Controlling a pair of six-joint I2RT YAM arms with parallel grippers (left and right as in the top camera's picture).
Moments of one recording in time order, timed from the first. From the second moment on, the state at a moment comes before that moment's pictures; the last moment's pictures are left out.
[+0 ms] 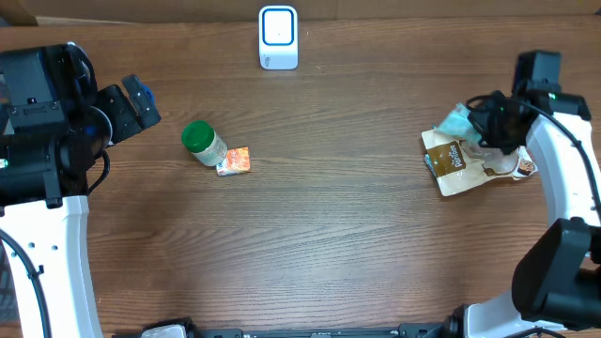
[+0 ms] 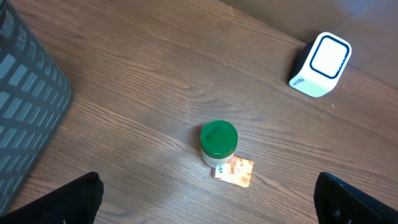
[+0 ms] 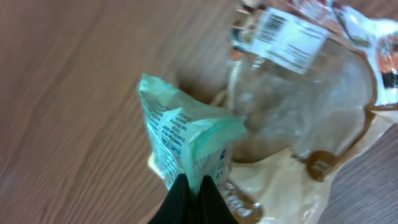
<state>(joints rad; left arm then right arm) 0.14 1.37 1.72 -1.21 -0.02 -0.34 -0.22 1.72 1.36 -0.82 -0.06 0.68</state>
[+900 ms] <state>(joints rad) 0.14 1.37 1.72 -1.21 -0.02 -0.34 -0.12 1.72 1.44 -0.91 -0.32 0.49</state>
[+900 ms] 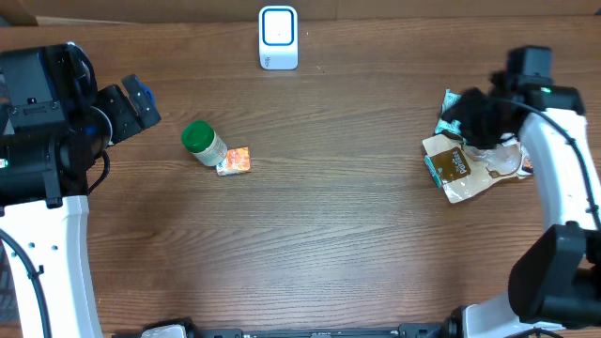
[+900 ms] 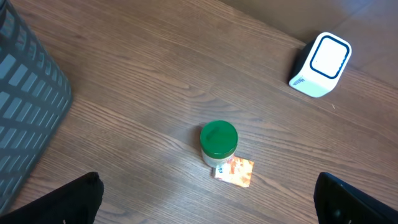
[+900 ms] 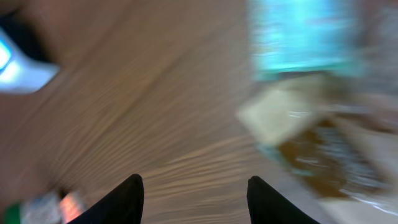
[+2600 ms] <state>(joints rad) 0.14 1.37 1.72 -1.21 -0.02 -0.34 0.74 2.22 1.45 -0.12 -0.30 0.81</state>
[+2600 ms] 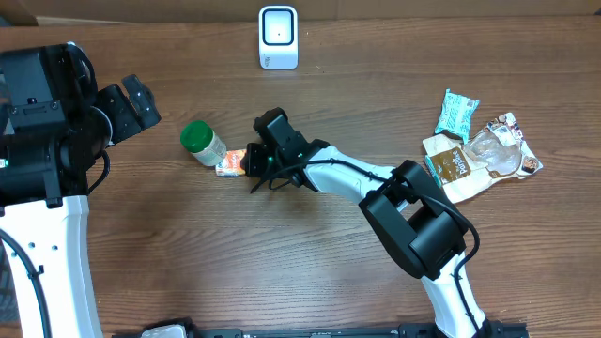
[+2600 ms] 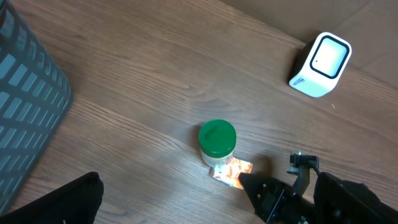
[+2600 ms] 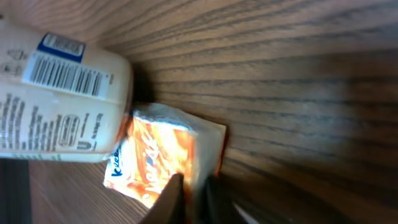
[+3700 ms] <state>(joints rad) 0.14 1.37 1.72 -1.21 -0.02 -0.34 0.65 2.00 1.46 -0.72 -0.12 0.38</state>
